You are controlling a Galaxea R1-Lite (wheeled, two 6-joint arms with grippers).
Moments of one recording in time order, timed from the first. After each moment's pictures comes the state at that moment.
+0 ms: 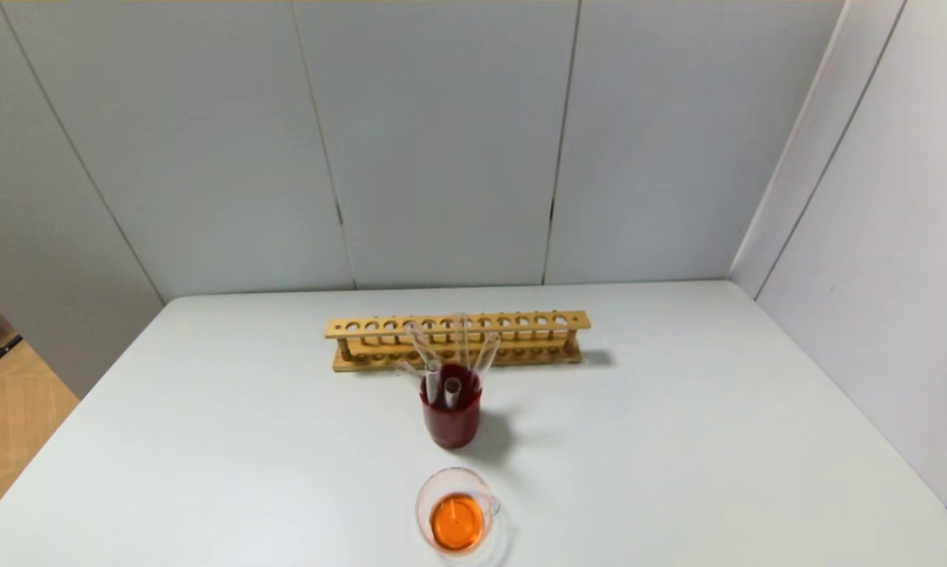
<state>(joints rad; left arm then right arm) 0.00 0.00 0.00 0.00 -0.02 0.02 0.25 0.90 -1.05 -0.51 -0.63 -0.76</state>
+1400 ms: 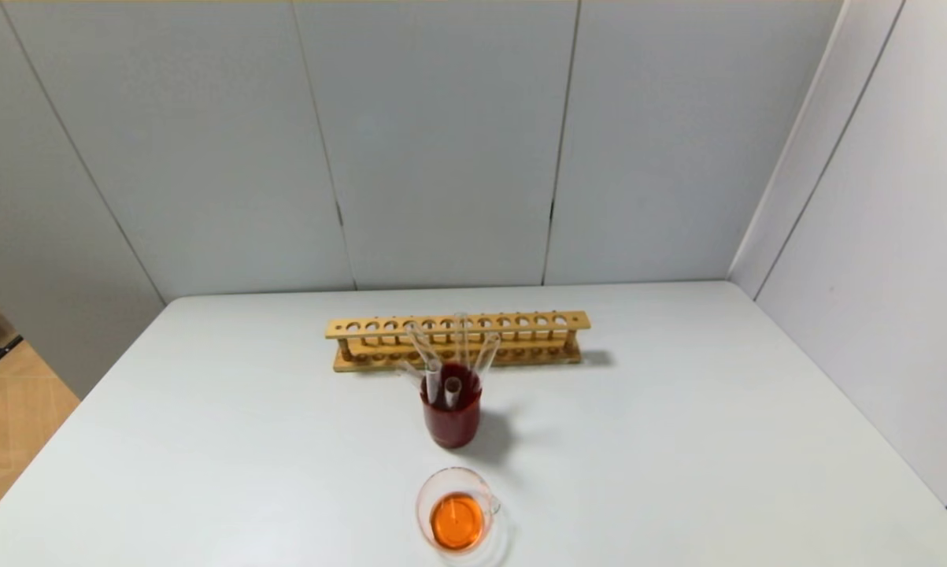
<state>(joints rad) 0.00 0.00 0.00 0.00 -0.02 0.02 -0.01 0.00 -0.05 0.10 0.02 -0.05</state>
